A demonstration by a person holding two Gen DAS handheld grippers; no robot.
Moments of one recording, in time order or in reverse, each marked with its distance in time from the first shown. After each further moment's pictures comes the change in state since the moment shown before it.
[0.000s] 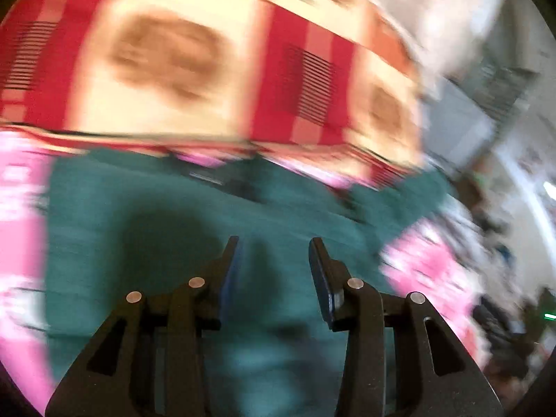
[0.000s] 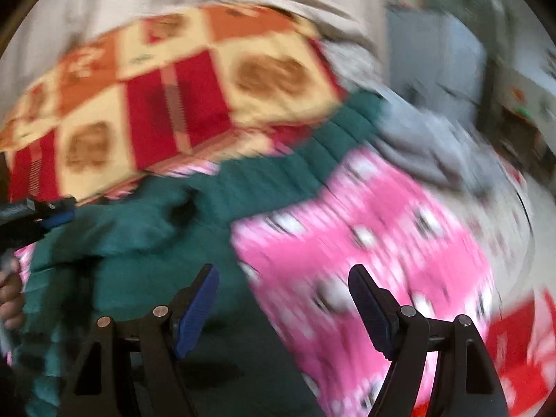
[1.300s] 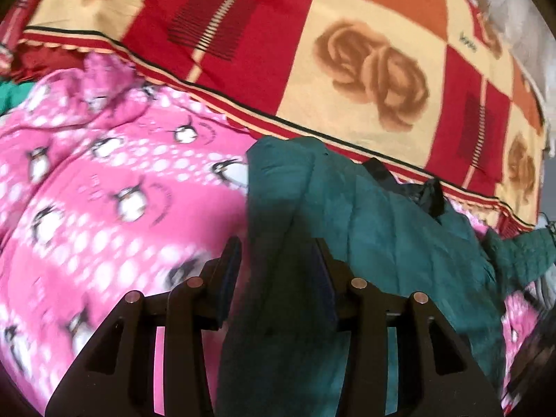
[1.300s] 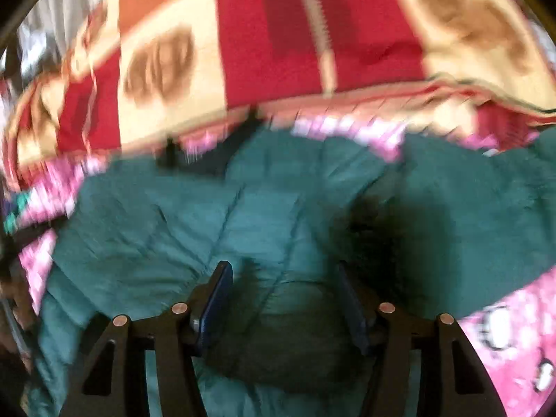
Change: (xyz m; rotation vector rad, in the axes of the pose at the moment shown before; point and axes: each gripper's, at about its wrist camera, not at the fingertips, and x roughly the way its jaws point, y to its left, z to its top) left arm -0.034 0.096 -0.041 -0.200 -0.057 0.414; right arm 0.181 0.055 0.069 -0.092 0.165 0.373
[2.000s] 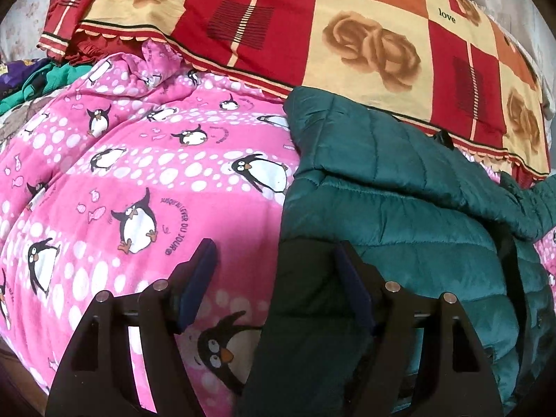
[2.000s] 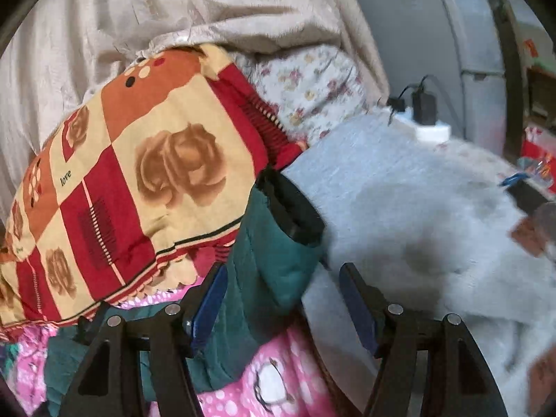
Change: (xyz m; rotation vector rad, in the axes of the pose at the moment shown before) left arm -0.030 0.016 -0.097 0.078 -0.079 0.116; right arm -0.139 -0.319 0.048 0.360 -0.264 -0.181
